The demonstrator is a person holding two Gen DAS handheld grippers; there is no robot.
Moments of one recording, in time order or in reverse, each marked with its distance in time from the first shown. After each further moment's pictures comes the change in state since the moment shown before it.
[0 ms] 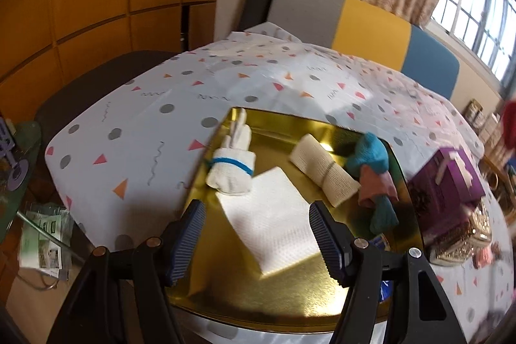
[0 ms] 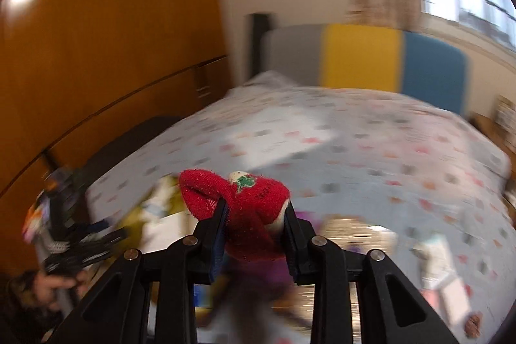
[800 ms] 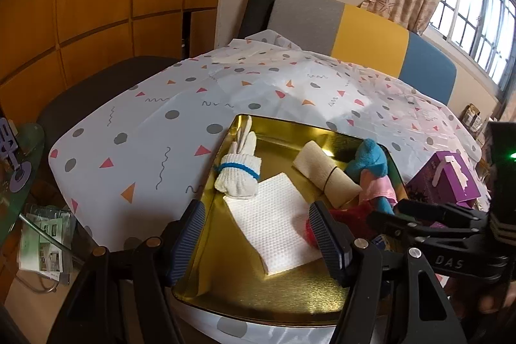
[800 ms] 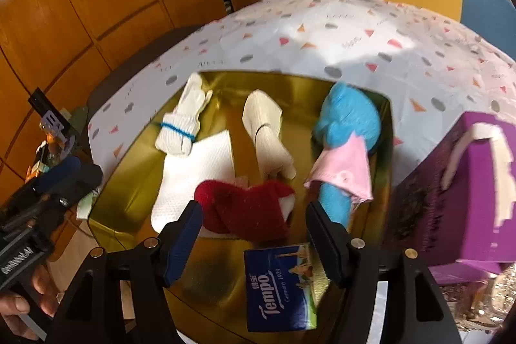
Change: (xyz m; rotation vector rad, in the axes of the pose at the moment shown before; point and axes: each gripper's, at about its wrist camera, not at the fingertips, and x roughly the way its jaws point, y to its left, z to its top) left arm -0.011 0.006 -0.002 0.013 -0.027 -0.017; right arm 0.170 0.080 -0.069 0.043 0.318 0.063
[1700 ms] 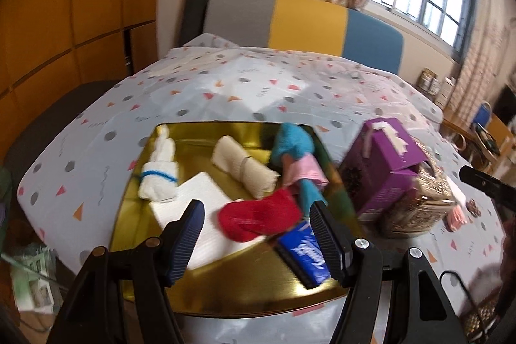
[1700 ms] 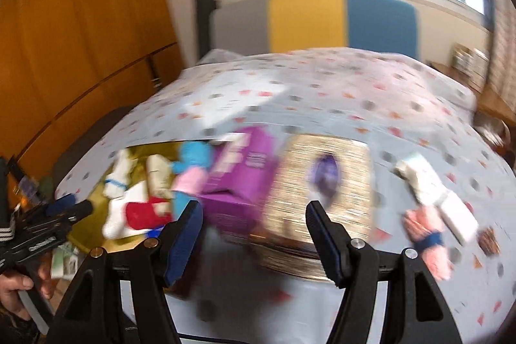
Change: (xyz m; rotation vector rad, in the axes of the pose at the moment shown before) left arm -0.015 -0.082 -0.009 0.199 0.007 -0.172; right arm -0.168 -0.123 -0.078 0.232 -0.299 -0.259
